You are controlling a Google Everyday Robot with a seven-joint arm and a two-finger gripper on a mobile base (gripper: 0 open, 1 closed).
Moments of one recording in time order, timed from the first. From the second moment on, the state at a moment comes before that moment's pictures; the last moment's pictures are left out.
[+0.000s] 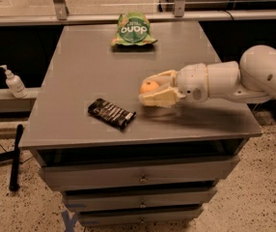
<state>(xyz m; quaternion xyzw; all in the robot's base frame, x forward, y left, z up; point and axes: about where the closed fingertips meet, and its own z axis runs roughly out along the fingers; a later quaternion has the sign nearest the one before) 0.556 -0.041 0.867 -0.50 0.63 0.37 0.46</state>
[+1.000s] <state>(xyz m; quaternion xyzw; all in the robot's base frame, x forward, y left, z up) 0.510 0.001 0.840 -0.54 0.59 0.40 0.45</state>
